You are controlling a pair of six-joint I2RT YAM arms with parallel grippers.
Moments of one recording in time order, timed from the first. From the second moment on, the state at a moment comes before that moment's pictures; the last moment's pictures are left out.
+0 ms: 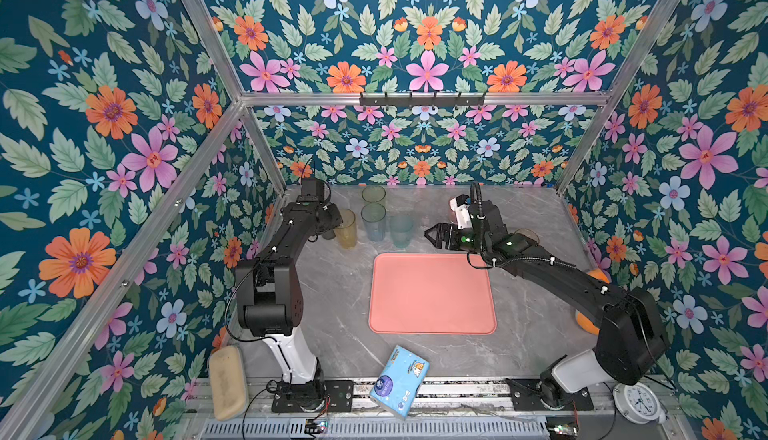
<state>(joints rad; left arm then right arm) -0.05 1.79 1.45 -0.61 0.05 -0.42 0.56 1.51 1.15 -0.20 -0.25 0.58</state>
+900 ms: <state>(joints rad) -0.10 1.63 1.44 -0.80 -0.02 -0.36 0.56 1.51 1.15 -0.21 -0.25 0.57</state>
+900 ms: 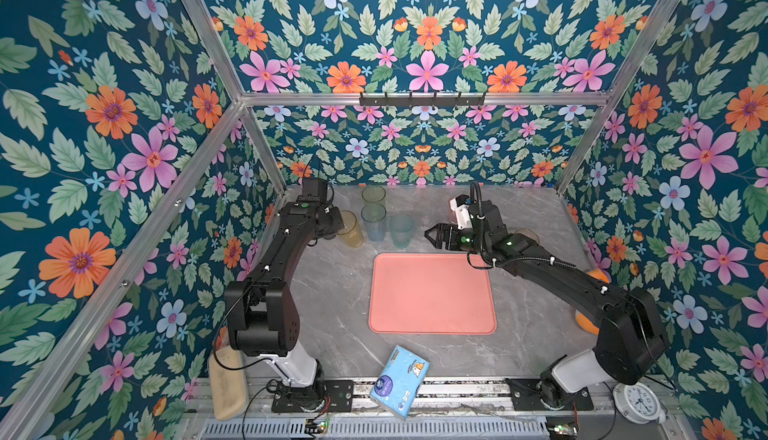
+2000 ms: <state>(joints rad) -0.41 1.64 1.52 -0.99 -0.02 -0.21 0.55 1.45 1.15 -0.29 -0.15 0.55</state>
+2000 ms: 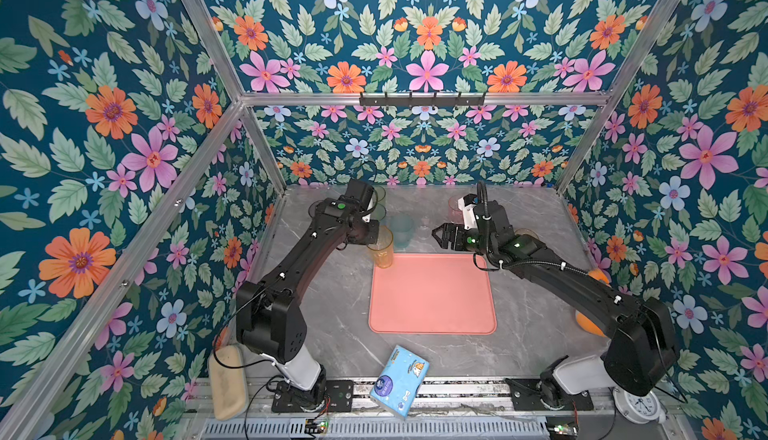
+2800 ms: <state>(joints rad) -0.45 1.69 1.44 -0.90 -0.07 -0.22 0.55 1.45 1.15 -0.29 -0.15 0.55</state>
